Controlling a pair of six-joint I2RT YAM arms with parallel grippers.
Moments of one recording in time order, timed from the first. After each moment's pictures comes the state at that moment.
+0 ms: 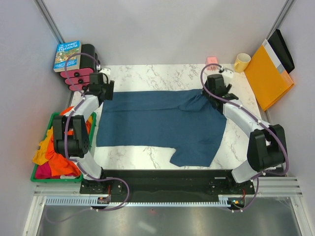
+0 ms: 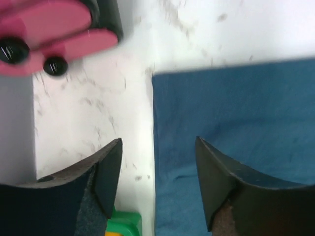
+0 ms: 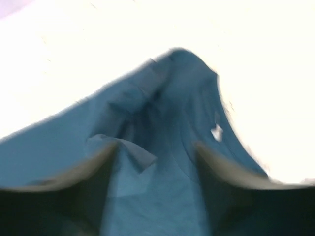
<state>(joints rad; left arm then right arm) -0.01 1.72 1.18 -0.13 -0.15 0.21 0.28 1.56 1.12 -0.21 0.48 0.55</state>
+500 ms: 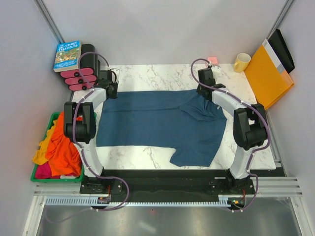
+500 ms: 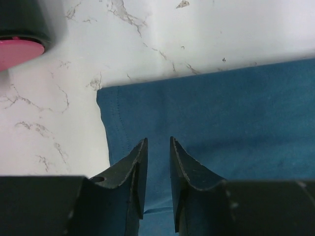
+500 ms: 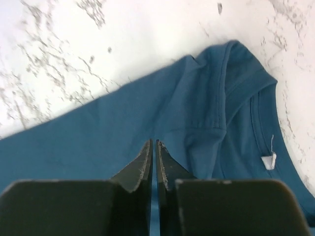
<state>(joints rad) -0.05 1.97 1.40 -0.22 -0.09 0.16 0.28 1.88 1.37 -0.22 0.40 0.54</state>
